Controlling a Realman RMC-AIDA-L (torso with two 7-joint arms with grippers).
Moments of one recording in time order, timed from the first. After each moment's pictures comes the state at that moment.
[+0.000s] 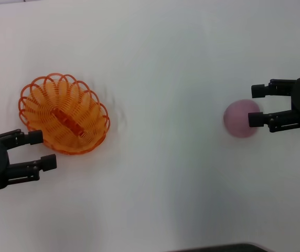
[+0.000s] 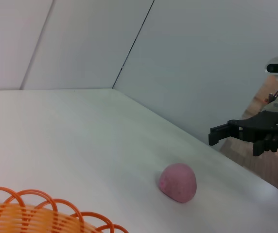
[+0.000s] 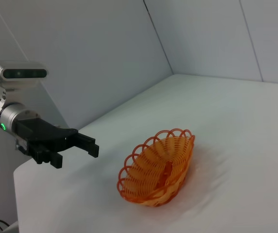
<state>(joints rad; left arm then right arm) -0.35 -2.09 0.46 0.78 2.20 1.90 -1.46 0.41 1.98 -0.51 -0.76 -2.17 -1.89 1.51</state>
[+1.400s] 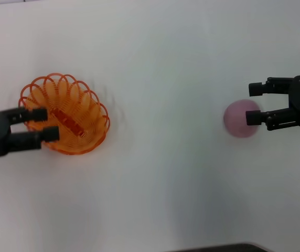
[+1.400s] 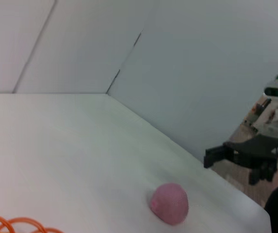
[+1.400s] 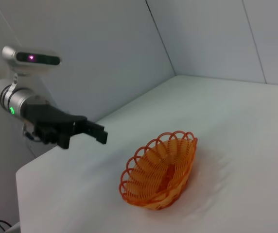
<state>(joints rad) -0.44 -2.06 0.45 0.79 2.20 1.92 -1.63 0.42 1.98 -0.51 -0.75 -2.17 -1.89 1.51</state>
